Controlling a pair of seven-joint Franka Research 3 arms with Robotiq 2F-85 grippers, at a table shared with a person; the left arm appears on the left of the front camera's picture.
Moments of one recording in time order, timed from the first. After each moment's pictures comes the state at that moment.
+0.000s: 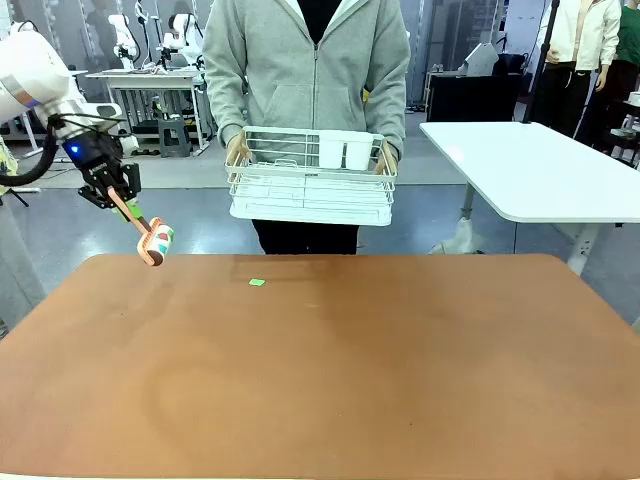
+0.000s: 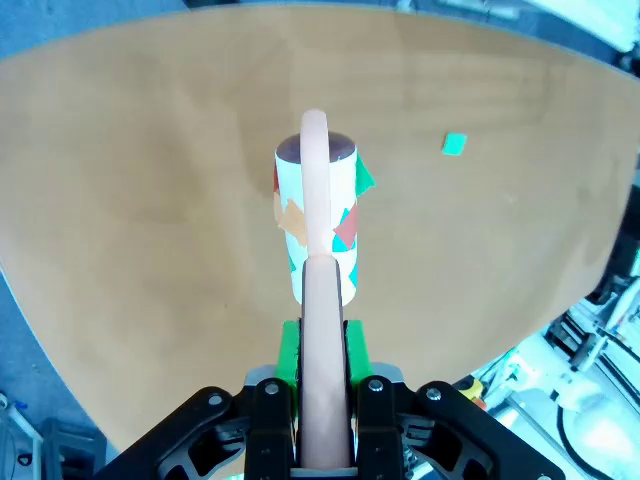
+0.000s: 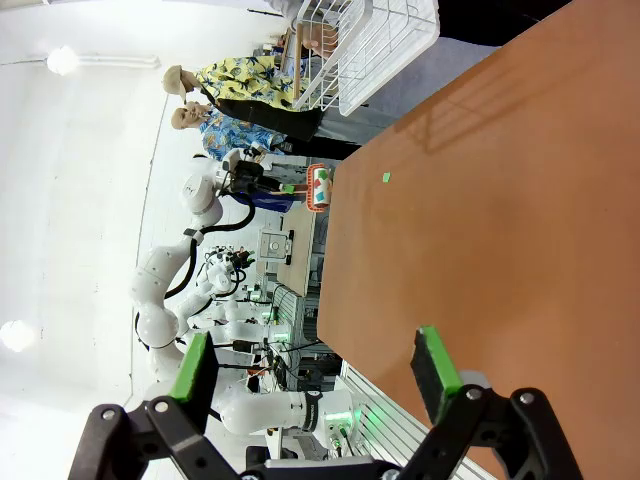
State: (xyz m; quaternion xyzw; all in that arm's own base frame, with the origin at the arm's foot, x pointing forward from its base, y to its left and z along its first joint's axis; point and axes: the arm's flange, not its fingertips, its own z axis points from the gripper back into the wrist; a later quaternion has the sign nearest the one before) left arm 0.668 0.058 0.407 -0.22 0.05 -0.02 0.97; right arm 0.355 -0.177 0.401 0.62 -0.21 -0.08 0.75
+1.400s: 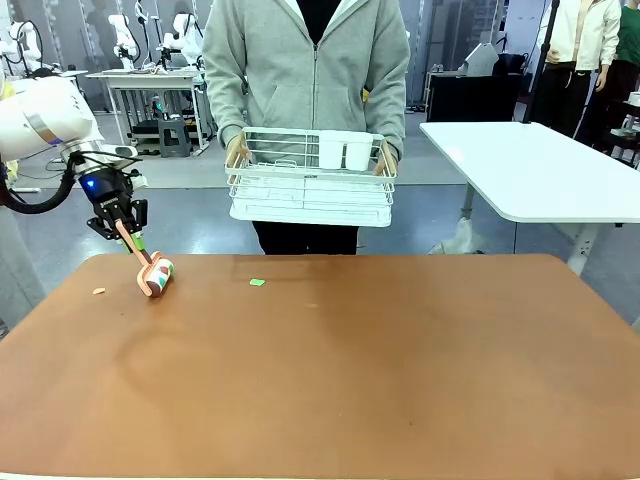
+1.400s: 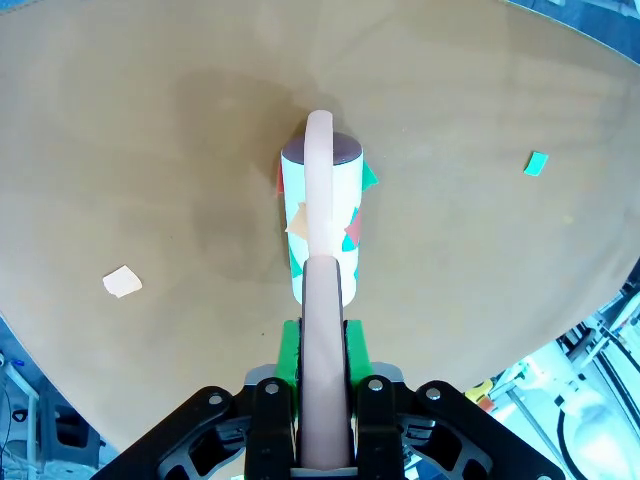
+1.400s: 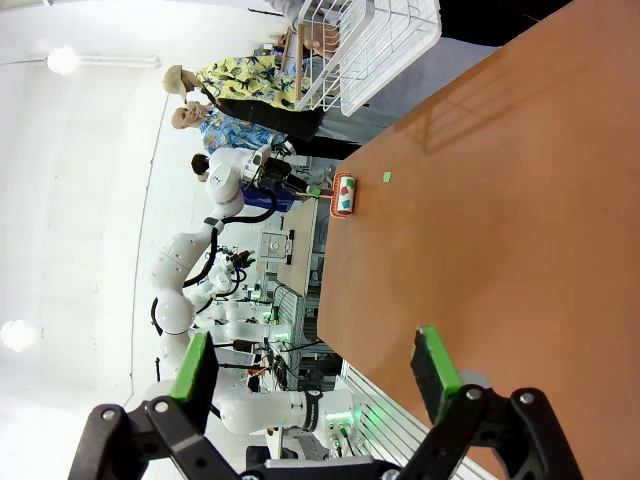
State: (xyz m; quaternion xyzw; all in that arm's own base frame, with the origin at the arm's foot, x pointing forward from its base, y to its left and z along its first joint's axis) left arm 0.691 0.062 0.334 -0.19 0.12 0.00 0.97; right arm 0.355 -0.177 0.401 0.62 -0.21 -0.08 0.75
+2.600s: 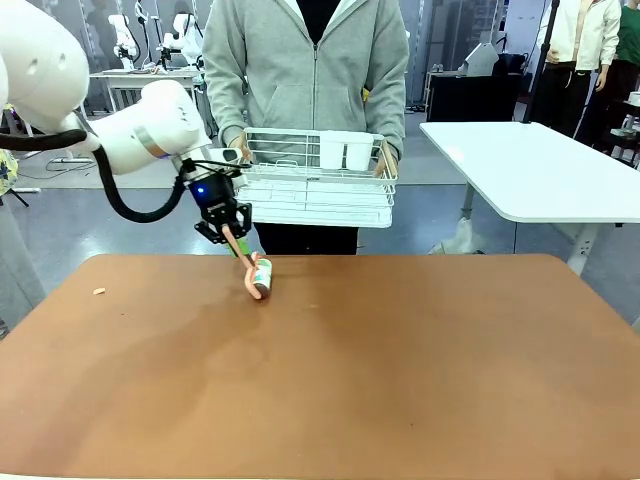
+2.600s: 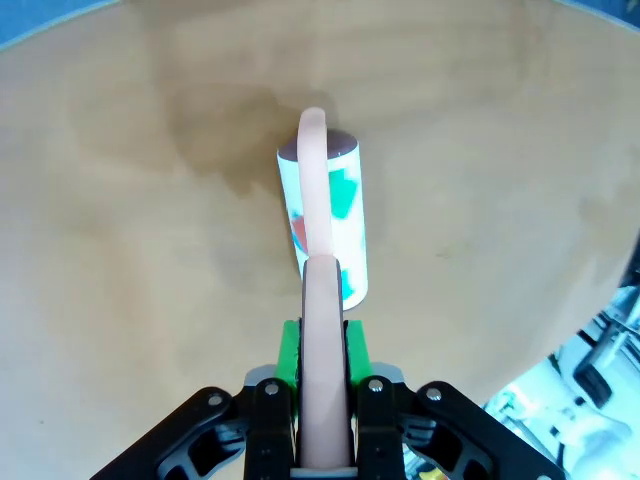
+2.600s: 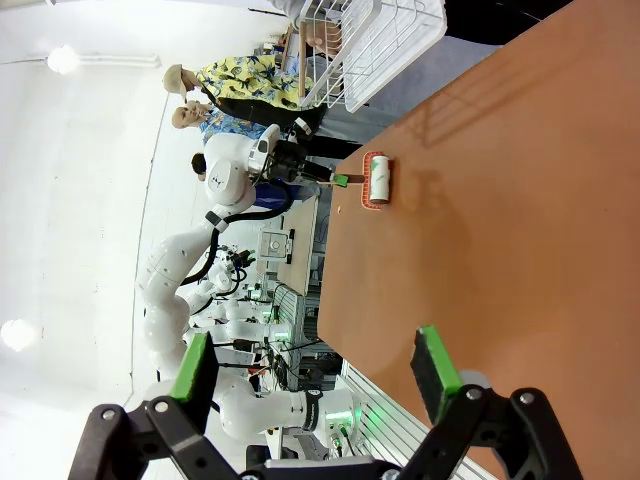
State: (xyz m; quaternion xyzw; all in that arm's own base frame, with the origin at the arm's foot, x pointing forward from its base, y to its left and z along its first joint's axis) left arm 0.674 -0.171 0.333 -0.20 0.07 -0.07 0.98; right arm 0.355 -0.176 0.401 0.62 -0.21 -0.08 0.75
